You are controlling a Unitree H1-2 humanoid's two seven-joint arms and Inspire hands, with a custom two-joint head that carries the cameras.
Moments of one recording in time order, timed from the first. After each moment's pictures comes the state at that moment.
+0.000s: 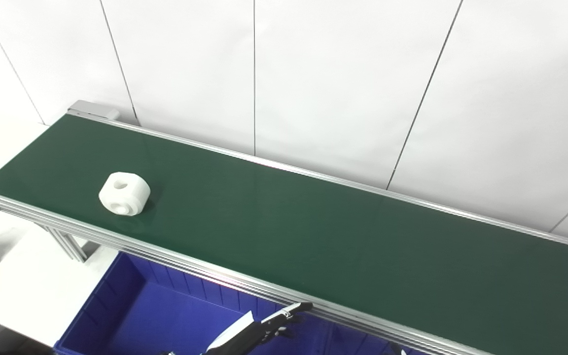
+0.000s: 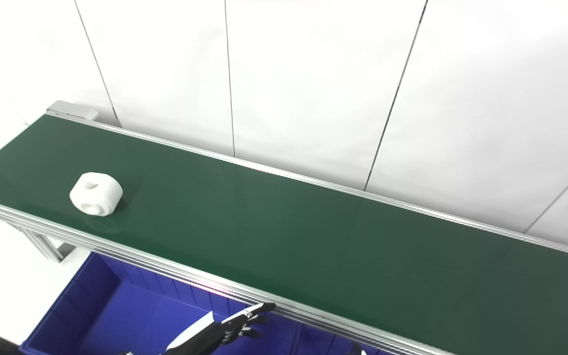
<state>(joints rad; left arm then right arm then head) 0.38 0.19 -0.18 -0.04 0.15 -0.34 -0.22 0.35 -0.14 0.38 -0.08 -0.44 -0.17 0.00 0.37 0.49</state>
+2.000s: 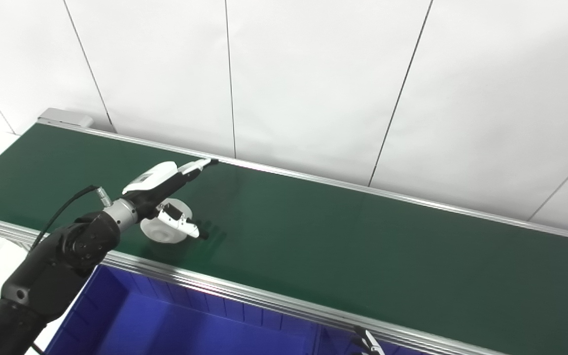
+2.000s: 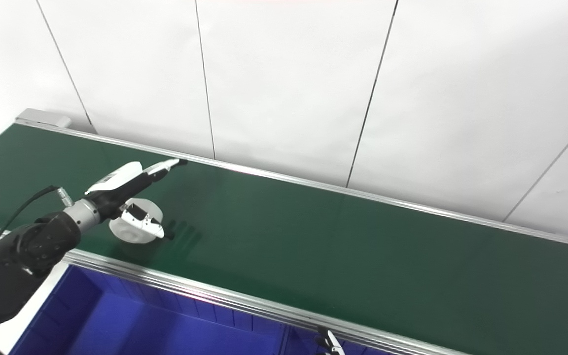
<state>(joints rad) -0.09 0.66 0.02 0.10 0.43 -0.13 -0.25 0.28 -0.07 0.41 -0.01 -0.50 -0.17 -0.05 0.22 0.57</state>
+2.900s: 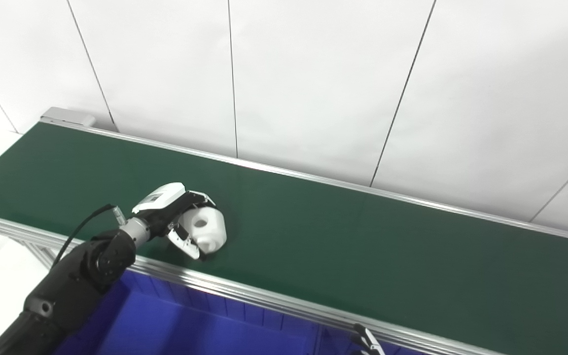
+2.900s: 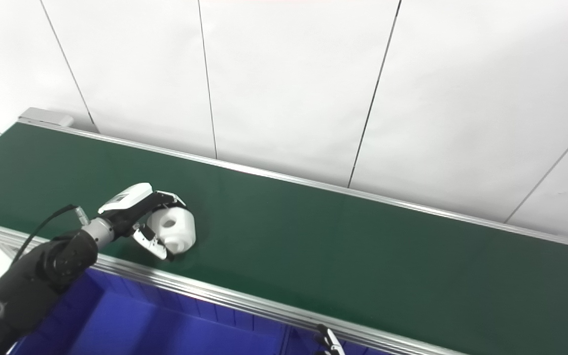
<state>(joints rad) -0.08 0.57 -0.02 0.16 0.48 -0.06 -0.17 0.28 -0.07 0.41 -0.01 -0.51 -0.17 -0.05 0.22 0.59</state>
